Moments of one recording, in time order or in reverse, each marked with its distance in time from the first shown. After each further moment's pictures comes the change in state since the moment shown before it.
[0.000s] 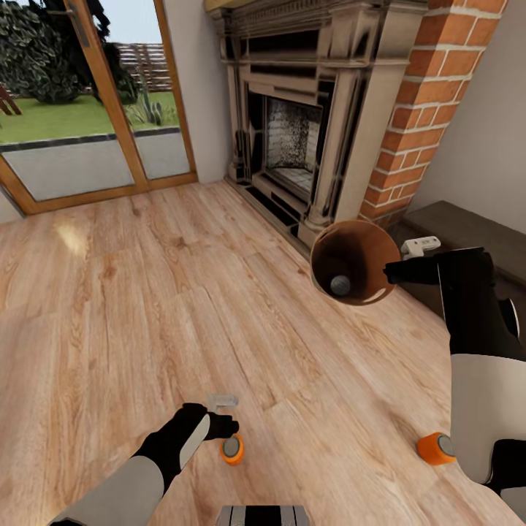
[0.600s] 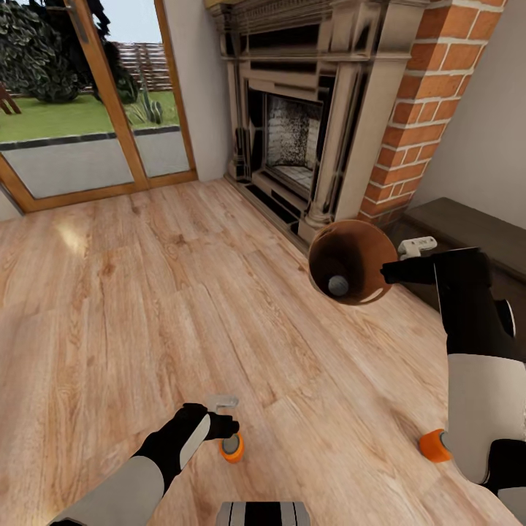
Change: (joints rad) left arm 0.000 0.000 -0.004 -0.001 0.000 -0.001 0.000; right arm 0.000 0.013 0.002 0.000 0.000 -0.001 0.000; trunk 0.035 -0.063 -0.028
